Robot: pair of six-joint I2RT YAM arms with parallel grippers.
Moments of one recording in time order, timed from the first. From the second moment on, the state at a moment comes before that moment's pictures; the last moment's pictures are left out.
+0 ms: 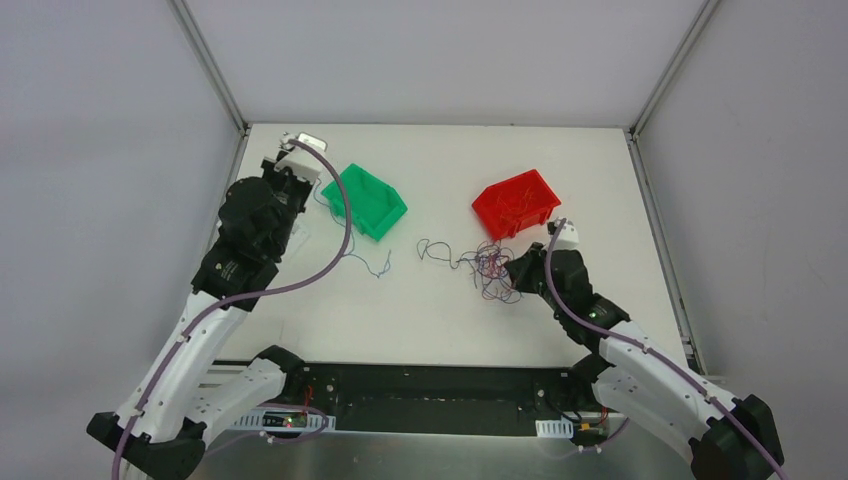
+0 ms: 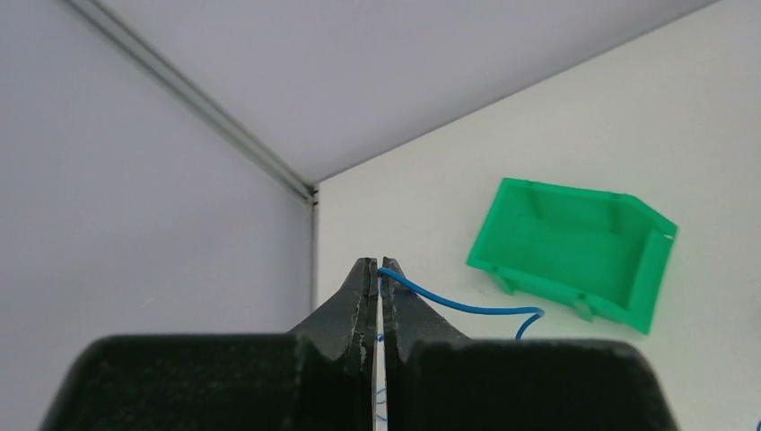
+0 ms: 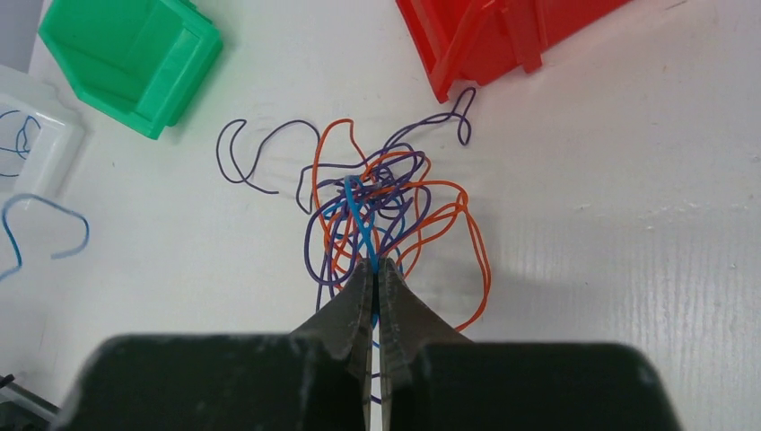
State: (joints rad) left arm -0.49 0.84 1.05 -0.28 -0.42 0.47; right arm 0.61 0.77 0.38 -0.09 0.19 0.63
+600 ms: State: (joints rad) left arm -0.08 1.17 1.23 -0.27 -0.42 0.66; right arm 0.61 0.79 0.47 -0.11 0.12 0.61
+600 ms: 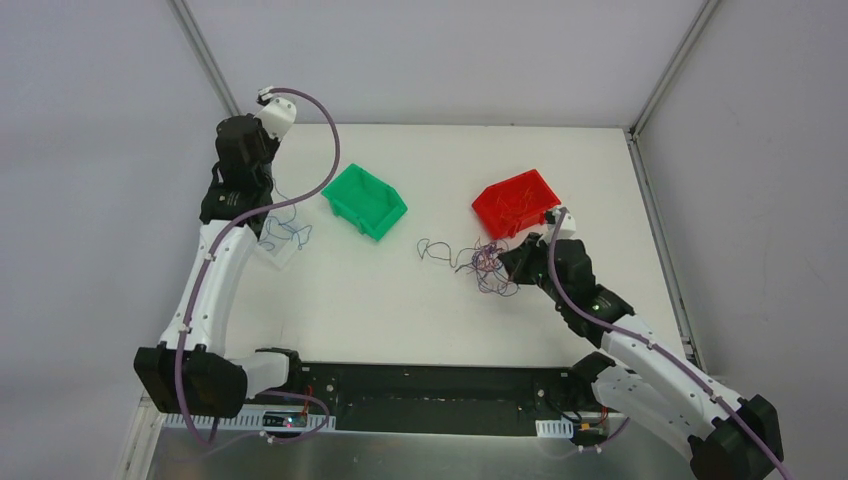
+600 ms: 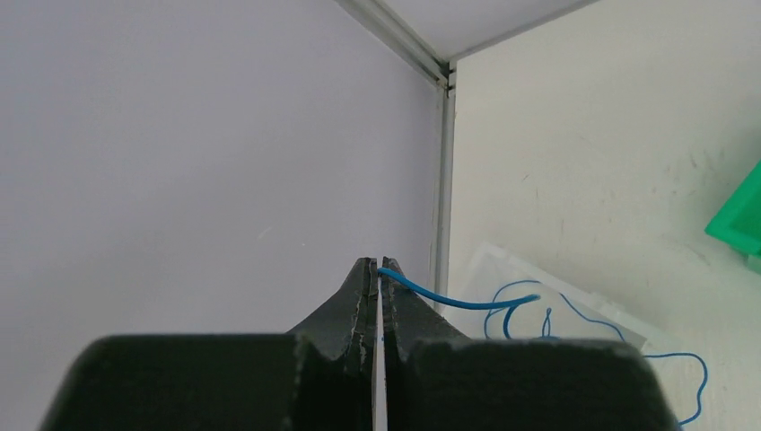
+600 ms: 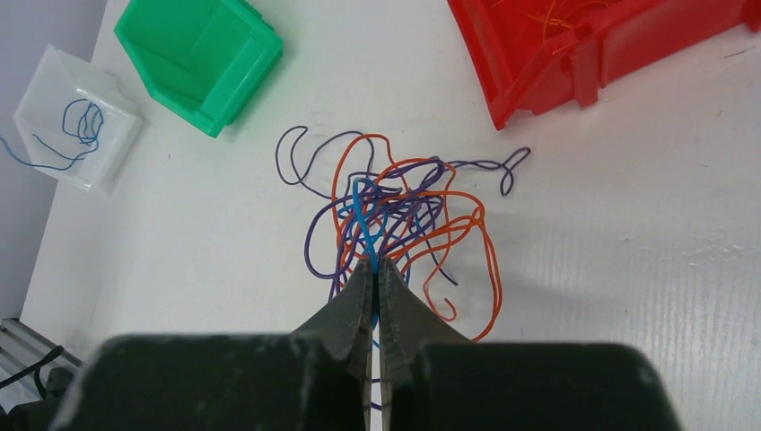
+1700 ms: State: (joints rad) left arm 0.11 1.26 1.19 -0.23 -0.39 0.52; right arm 0.61 0.84 0.54 -0.16 0.08 0.58
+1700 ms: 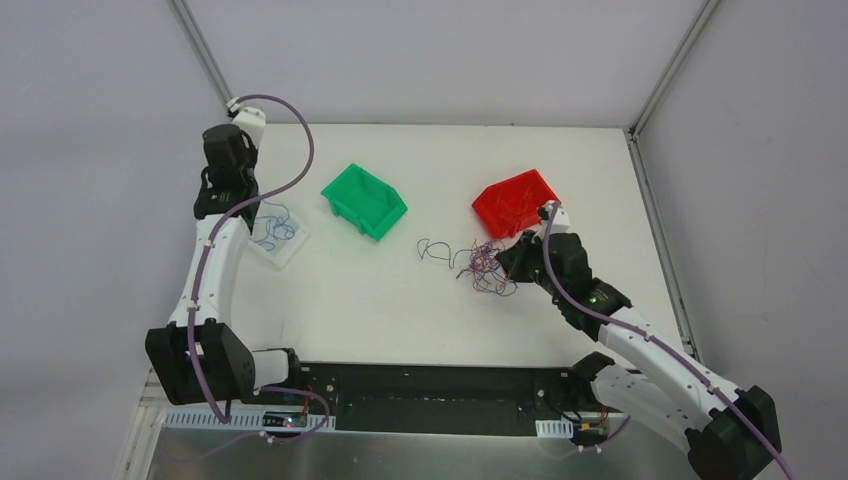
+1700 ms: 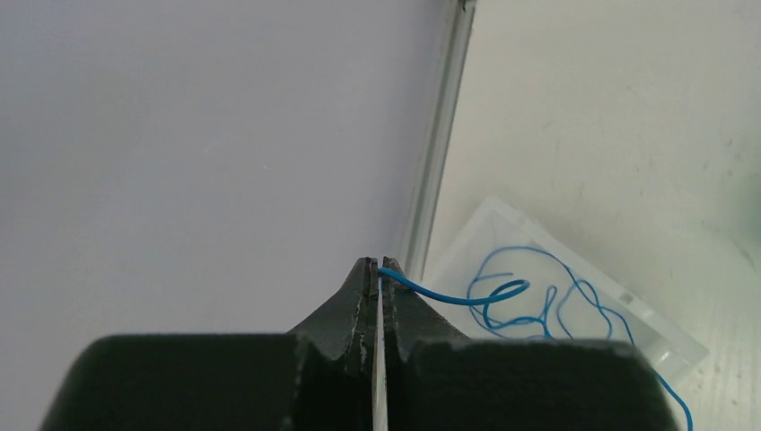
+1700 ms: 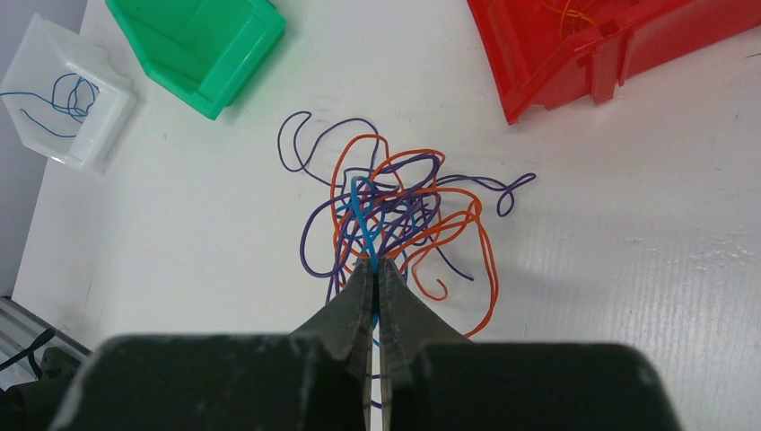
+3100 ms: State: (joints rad) left arm 0.28 1.54 1.09 -0.25 -0.06 0.03; right arm 0.61 0.90 0.66 -0.29 -0.15 0.49
